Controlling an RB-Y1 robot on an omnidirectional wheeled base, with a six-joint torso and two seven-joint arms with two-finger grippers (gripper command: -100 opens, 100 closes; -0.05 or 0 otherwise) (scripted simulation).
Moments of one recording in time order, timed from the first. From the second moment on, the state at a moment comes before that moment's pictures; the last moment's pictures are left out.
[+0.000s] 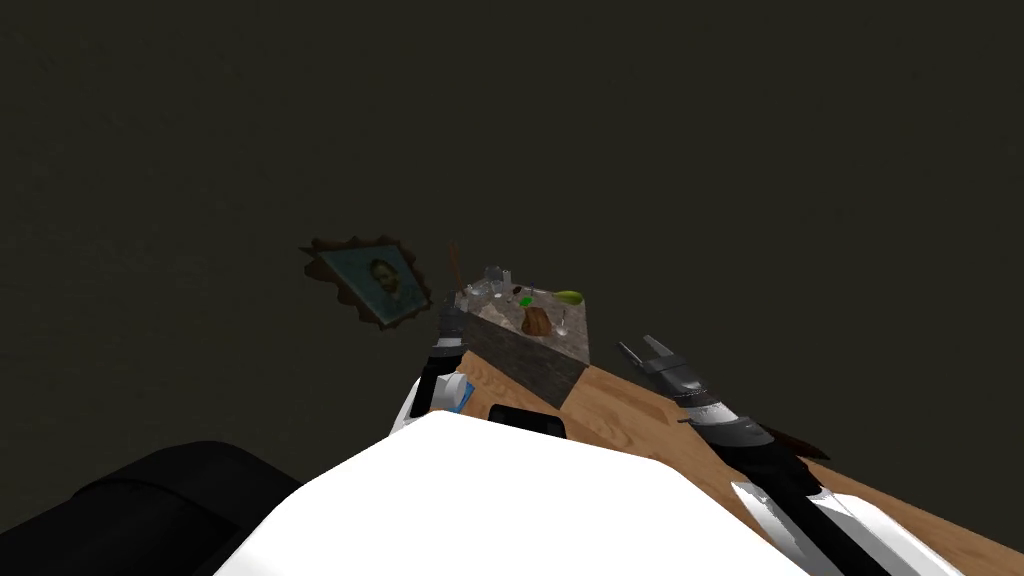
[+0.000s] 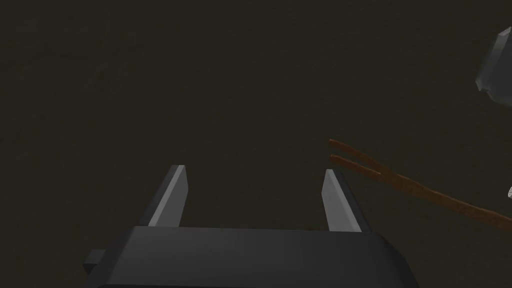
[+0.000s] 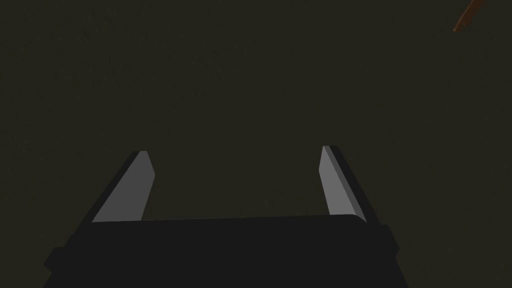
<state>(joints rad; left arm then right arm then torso) 0.45 -0.01 -0.05 -2.24 -0.02 -0.38 0.02 0.63 -0.56 -0.22 -1.98 0.34 -0.57 0.61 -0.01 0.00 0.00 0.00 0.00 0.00</state>
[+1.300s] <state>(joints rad) 0.45 -0.01 -0.05 -2.24 -0.02 -0.38 0.02 0.76 -0.91 -0.29 -1.80 0.49 -0.61 0.88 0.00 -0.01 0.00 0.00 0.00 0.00</state>
